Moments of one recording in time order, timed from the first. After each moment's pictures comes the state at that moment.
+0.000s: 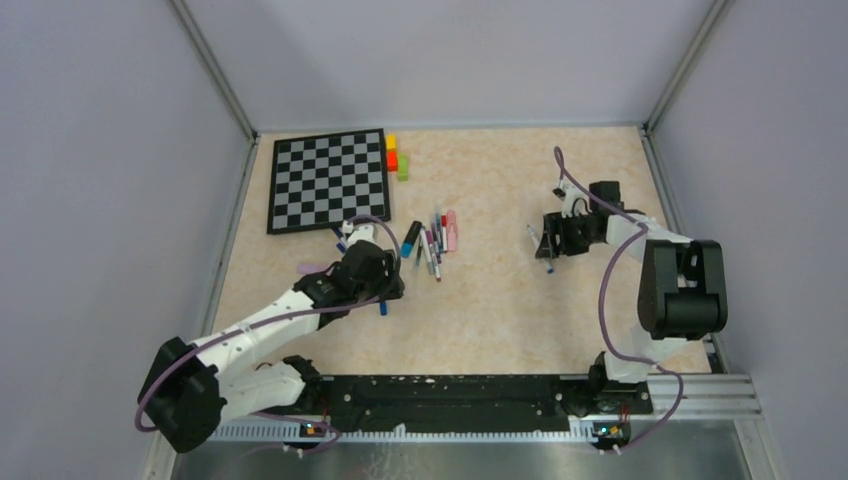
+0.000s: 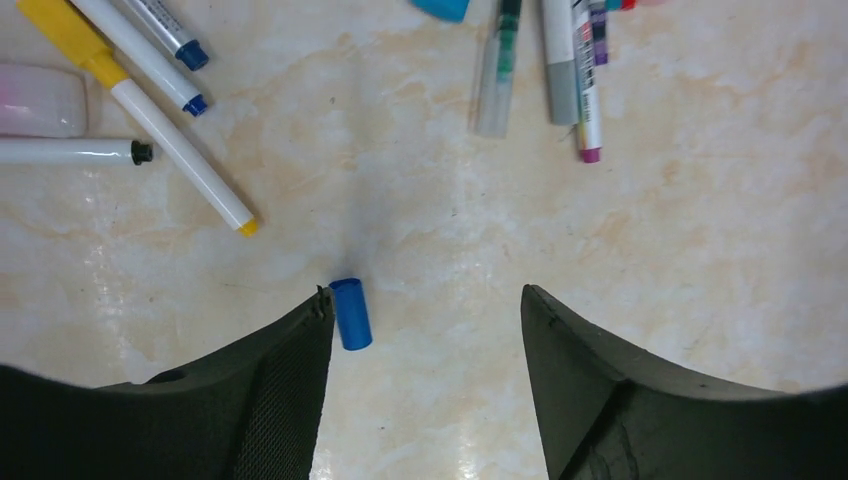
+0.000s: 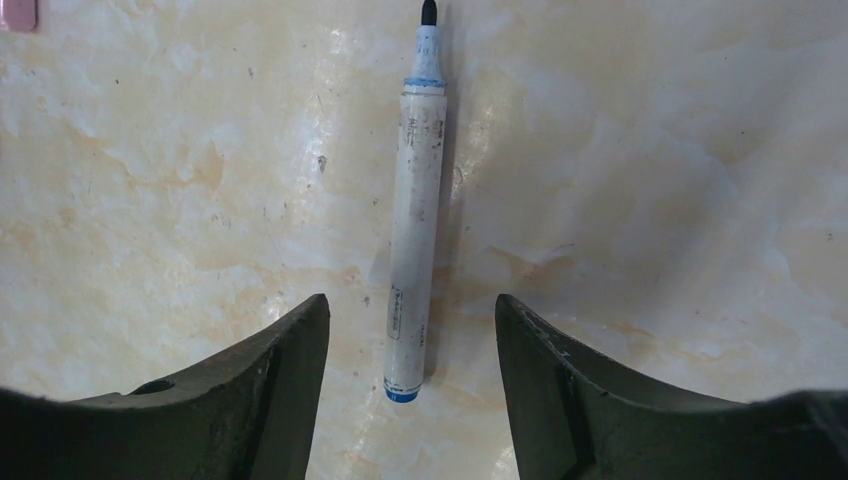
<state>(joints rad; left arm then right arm) -0.69 1.10 0.61 -0.37 -0.21 -0.73 -0.01 1.65 0.91 -0.37 -0.50 -0.17</state>
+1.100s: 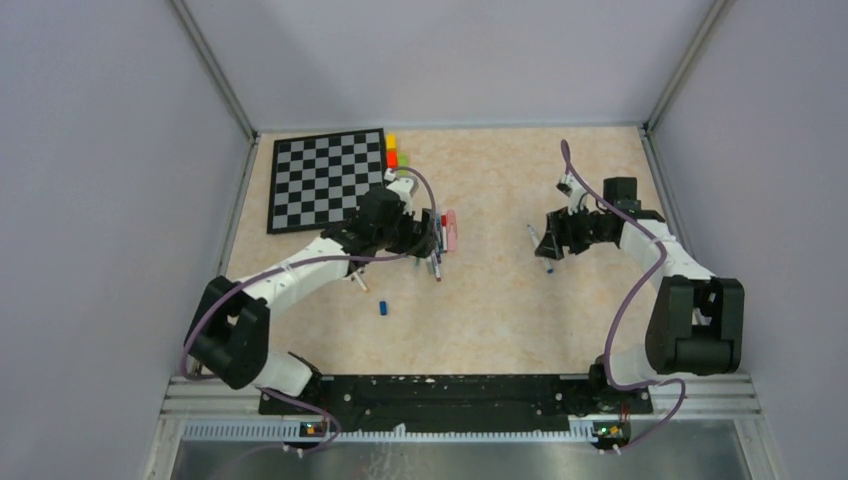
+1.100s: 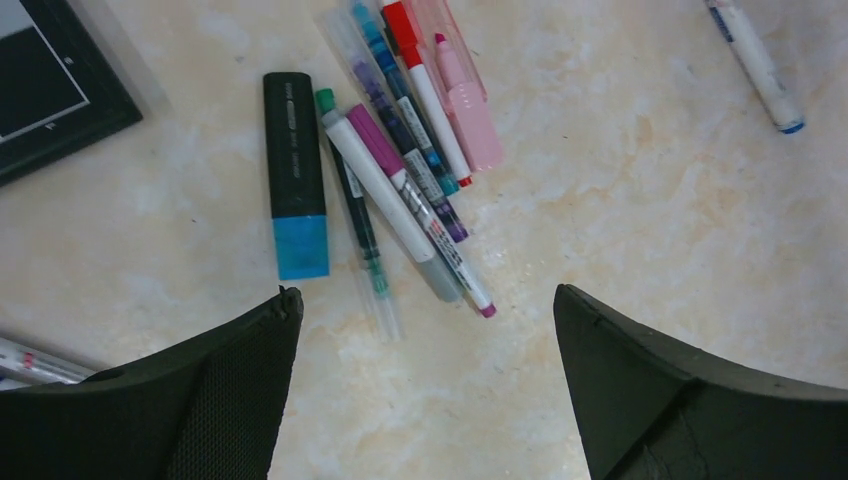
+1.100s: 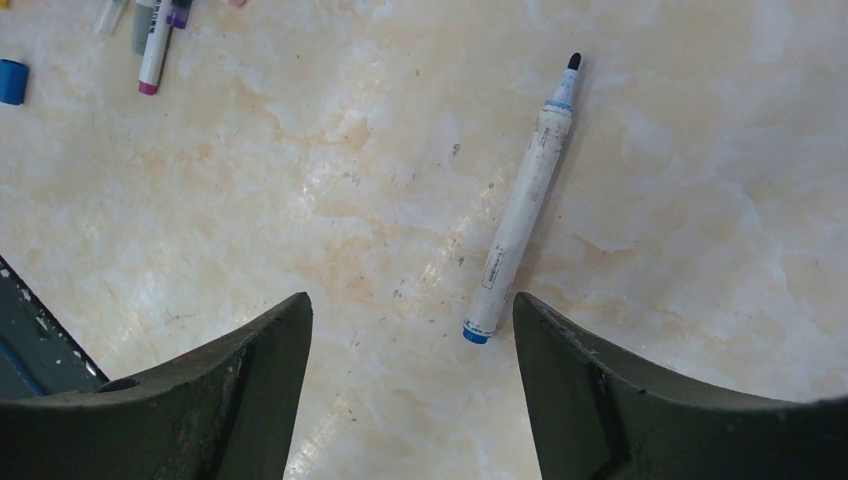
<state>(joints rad) -0.58 1.40 0.89 -0.14 0.07 -0.37 -0.04 1.44 0.91 -0.51 -0.67 -0.34</state>
